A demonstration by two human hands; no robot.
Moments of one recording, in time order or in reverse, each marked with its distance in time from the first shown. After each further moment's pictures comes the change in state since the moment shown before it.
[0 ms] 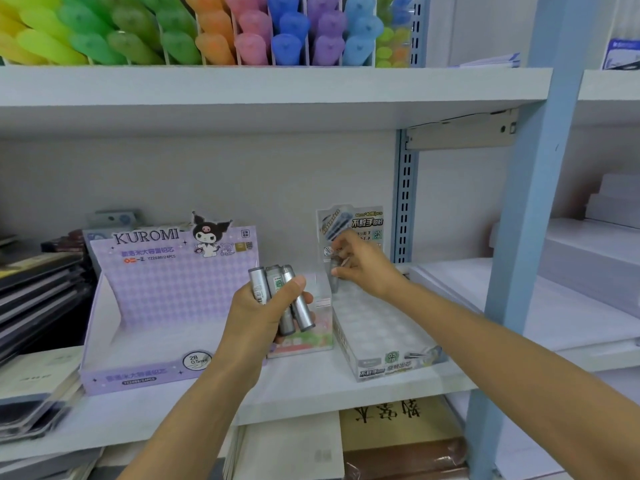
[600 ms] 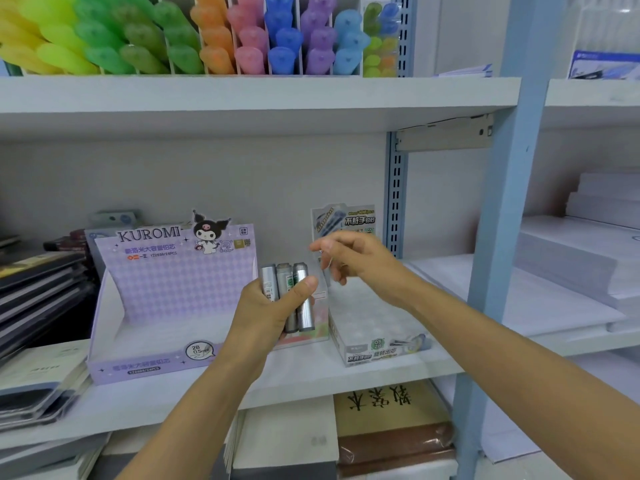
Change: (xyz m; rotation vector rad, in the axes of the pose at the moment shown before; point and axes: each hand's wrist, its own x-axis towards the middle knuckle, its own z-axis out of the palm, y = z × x) left_hand -0.014 0.006 0.007 0.007 -0.036 0.015; right_hand -0.047 -0.061 -0.030 0.703 -0.080 0.036
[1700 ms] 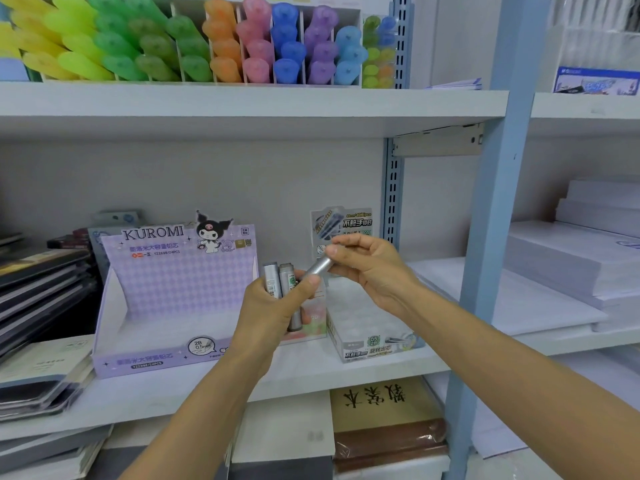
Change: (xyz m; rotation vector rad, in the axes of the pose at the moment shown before) left_hand -0.006 0.003 0.006 -0.018 0.009 0.019; right_hand -0.010 -0.005 0.007 0.514 0.277 0.142
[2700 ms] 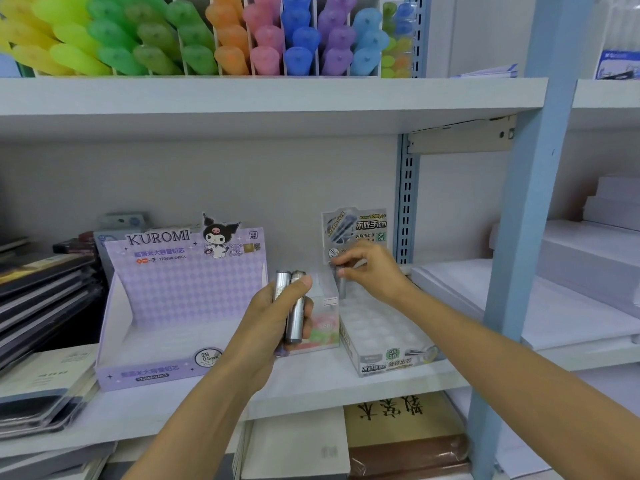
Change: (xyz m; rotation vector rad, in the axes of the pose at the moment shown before) left_hand 0.012 -0.002 -0.017 -0.037 -0.132 -0.139; right_hand 0.062 0.041 -0.032 -1.025 -0.036 -0.319
